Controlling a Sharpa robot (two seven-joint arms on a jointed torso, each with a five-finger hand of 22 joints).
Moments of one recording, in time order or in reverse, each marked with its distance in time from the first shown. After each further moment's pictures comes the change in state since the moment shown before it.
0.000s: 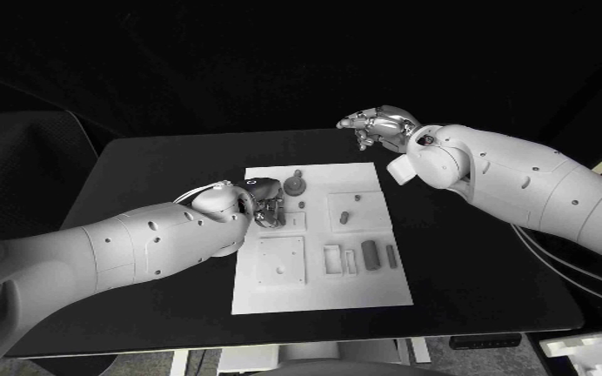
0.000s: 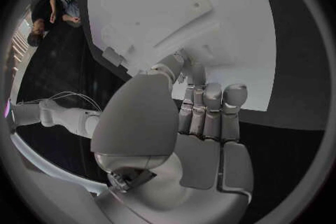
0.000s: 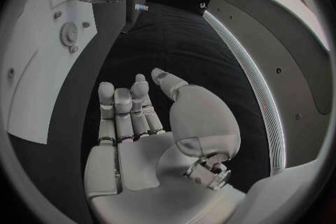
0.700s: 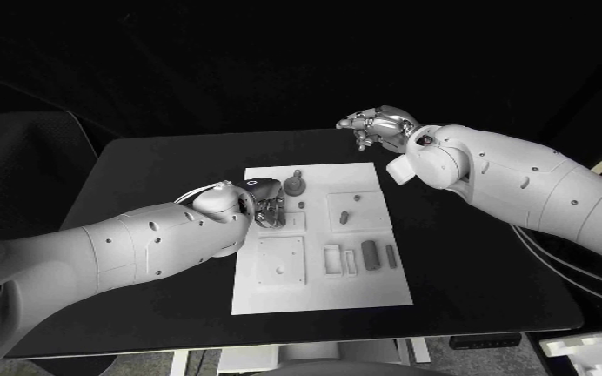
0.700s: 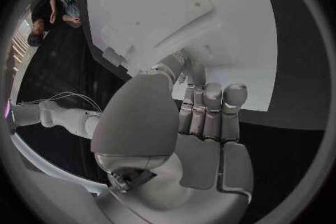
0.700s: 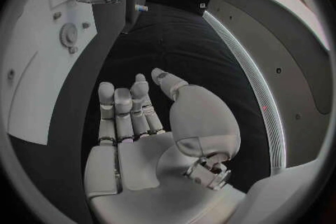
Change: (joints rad) left arm 0.000 0.004 -0.001 -0.002 -0.002 0.000 -0.001; left_hand 0.004 0.000 0.002 0.002 0.001 -0.001 0.001 -0.004 0.000 0.000 0.000 0.000 0.000 0.000 0.000 0.000 0.000 0.000 0.000 0.001 0.000 0.000; right arm 0.000 0.000 0.000 0.003 0.000 0.000 -0.002; right_hand 0.000 0.000 0.000 0.000 0.000 0.000 0.000 0.003 0.000 -0.004 0.004 0.000 0.001 0.000 0.000 0.000 0.001 0.000 0.000 0.000 0.000 0.000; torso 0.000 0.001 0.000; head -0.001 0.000
